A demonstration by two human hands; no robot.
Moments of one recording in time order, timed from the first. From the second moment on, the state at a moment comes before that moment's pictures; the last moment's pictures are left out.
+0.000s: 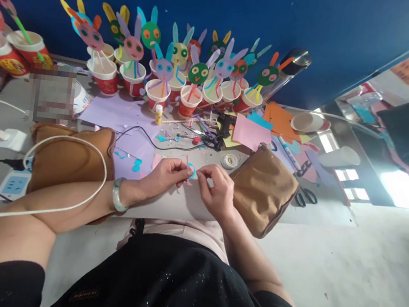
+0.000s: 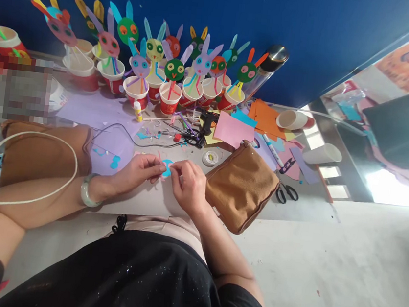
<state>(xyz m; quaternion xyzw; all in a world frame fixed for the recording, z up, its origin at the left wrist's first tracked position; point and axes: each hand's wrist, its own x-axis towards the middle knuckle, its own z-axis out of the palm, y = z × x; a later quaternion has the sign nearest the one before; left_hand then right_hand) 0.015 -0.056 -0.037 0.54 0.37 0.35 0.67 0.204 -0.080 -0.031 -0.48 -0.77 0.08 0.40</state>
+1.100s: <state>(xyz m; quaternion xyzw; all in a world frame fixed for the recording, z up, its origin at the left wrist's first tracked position) 0.014 -0.047 -0.031 0.52 0.36 0.31 0.71 0.178 -0.063 -0.039 -0.49 -0.38 0.60 0.51</state>
